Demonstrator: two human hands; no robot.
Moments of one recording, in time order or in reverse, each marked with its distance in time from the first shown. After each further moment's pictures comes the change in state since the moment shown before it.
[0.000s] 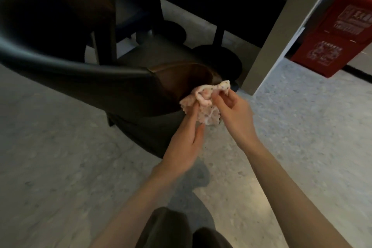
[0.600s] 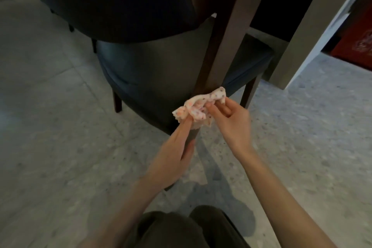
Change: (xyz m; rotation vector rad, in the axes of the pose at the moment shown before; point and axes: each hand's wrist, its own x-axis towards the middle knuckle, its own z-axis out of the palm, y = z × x) left_hand -0.070 -0.202 0.060 0.424 0.120 0.033; right_hand -0.045 0.178 0.091 0.263 -0.091 -0.127
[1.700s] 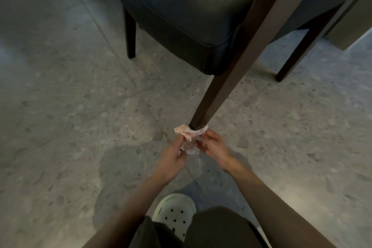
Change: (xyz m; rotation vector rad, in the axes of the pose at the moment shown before) left_hand -0.108 -0.168 0.127 -0.283 -0.114 -0.462; right_hand -0.086 0.280 0.101 0.038 -0.345 0.749
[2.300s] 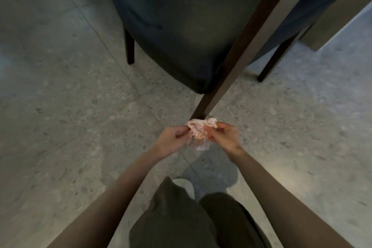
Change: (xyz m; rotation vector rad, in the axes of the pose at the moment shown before) left_hand -0.004 0.095 -0.077 -0.010 -0.204 -0.095; right_hand -0.085 -0.085 -0.032 -0.201 0.229 -0.047
